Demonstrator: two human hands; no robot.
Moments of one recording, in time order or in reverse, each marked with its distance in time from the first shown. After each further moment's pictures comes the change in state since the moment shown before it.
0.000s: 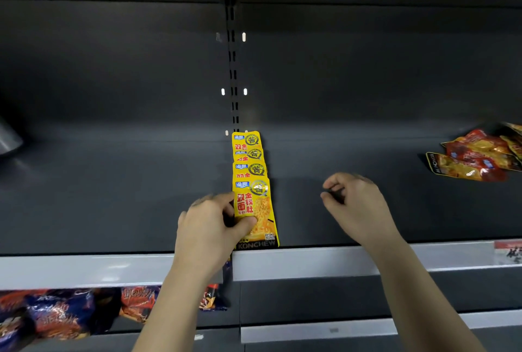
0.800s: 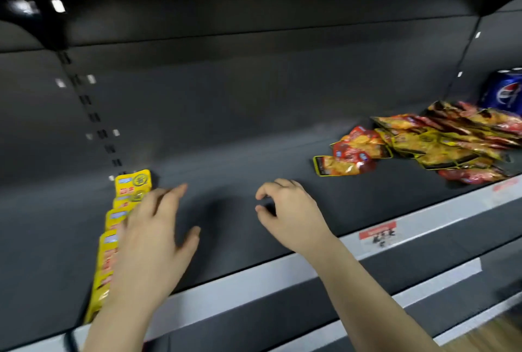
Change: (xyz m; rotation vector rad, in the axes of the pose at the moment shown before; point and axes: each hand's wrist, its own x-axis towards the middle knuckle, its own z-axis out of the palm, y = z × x) left_hand 0.013 0.100 0.063 0.325 0.103 0.307; right_hand 0.002 0.068 -0.060 -0.039 0.011 -0.061
